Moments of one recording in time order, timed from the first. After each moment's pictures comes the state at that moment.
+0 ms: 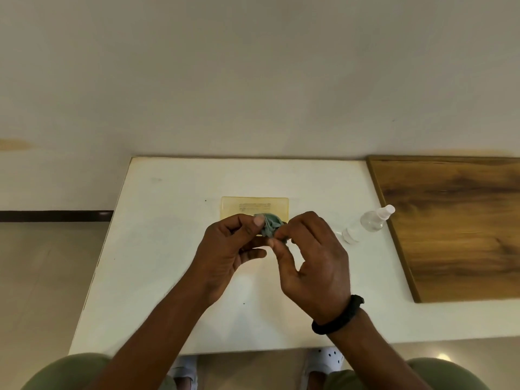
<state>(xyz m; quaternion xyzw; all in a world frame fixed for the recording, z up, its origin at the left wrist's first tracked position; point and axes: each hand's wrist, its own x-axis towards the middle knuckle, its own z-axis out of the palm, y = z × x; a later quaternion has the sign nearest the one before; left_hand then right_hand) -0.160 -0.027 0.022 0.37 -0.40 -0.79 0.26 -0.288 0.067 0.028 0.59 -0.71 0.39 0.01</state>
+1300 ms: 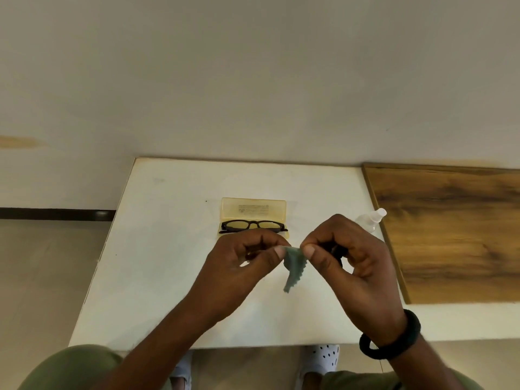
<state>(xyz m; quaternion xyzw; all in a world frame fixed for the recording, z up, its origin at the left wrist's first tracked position) -0.146 0.010 0.060 0.33 -0.68 -0.61 0.26 -0.310 0.102 0.083 0.55 -0.63 0.51 -0.19</state>
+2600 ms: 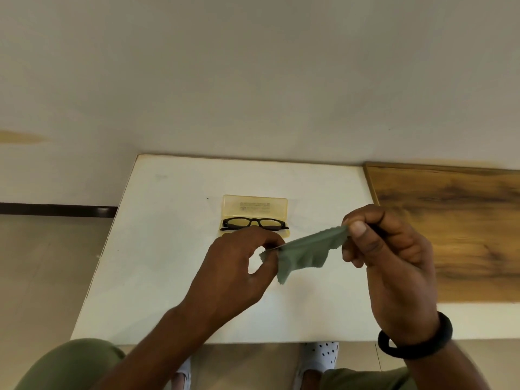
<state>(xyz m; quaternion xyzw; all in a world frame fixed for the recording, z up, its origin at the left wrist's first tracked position) -0.143 0.015 0.056 0.35 -0.81 -0.39 0.25 -0.324 0.111 0.095 0.41 -0.55 0.67 -0.28</state>
